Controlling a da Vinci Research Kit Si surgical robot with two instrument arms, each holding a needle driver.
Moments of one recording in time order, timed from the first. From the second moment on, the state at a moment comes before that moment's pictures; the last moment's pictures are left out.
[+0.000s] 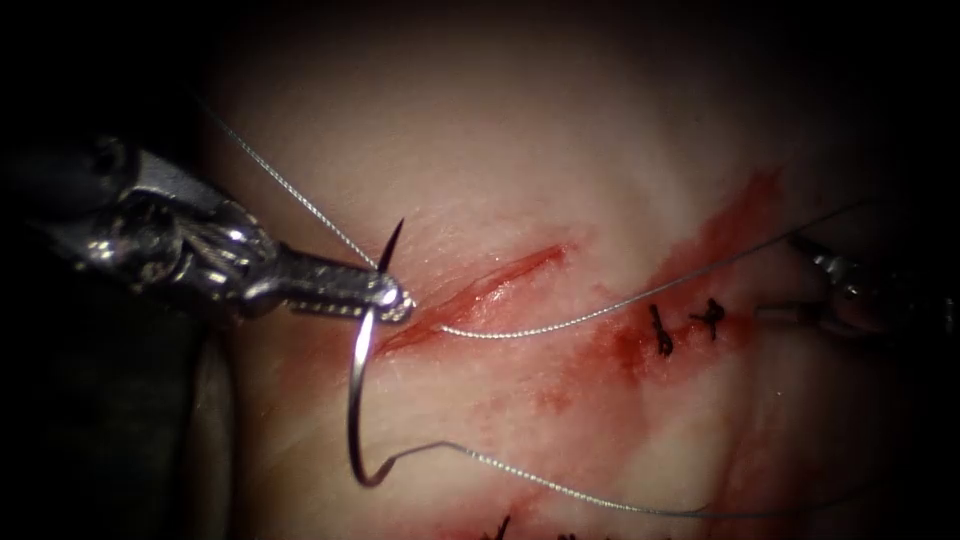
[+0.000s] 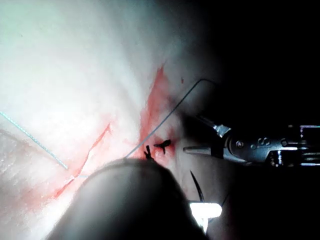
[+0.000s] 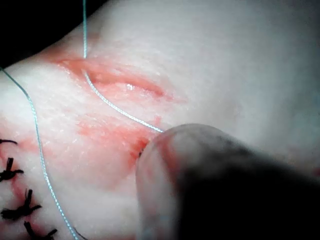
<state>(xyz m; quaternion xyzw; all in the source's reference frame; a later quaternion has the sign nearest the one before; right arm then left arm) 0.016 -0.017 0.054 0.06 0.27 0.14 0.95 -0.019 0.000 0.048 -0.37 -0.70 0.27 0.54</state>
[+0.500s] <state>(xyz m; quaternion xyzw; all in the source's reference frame) 0.031 -0.021 0.057 0.07 0.35 0.07 0.93 -0.019 0.000 0.048 -0.37 -0.70 0.28 0.55</state>
